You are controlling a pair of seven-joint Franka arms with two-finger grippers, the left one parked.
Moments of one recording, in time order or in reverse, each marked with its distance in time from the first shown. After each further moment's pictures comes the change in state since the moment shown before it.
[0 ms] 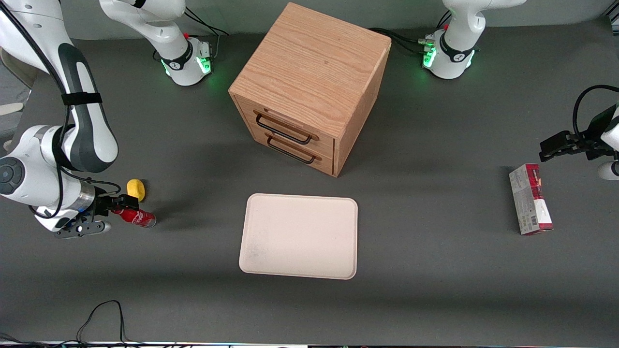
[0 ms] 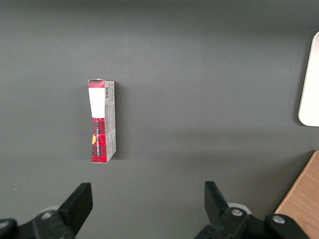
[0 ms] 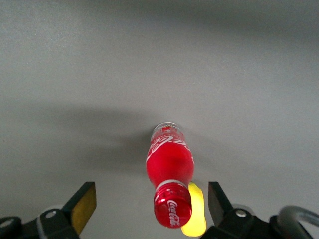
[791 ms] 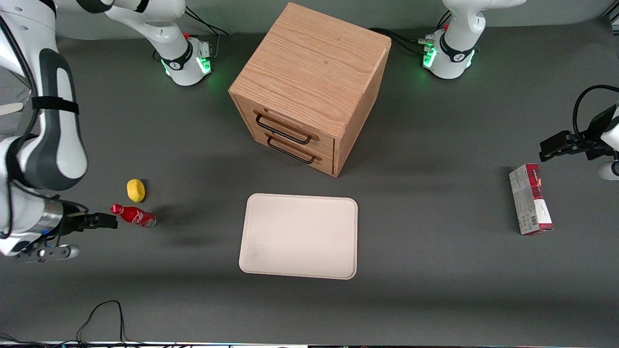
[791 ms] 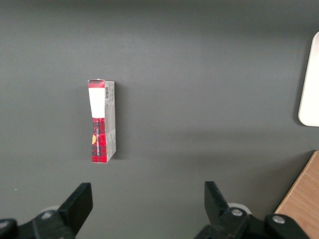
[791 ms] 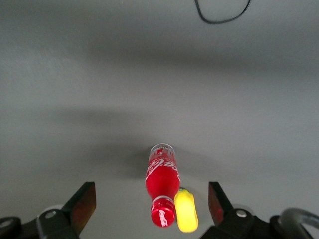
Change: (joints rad) arm -0.004 0.089 0.003 0.283 0.000 -0.187 0.079
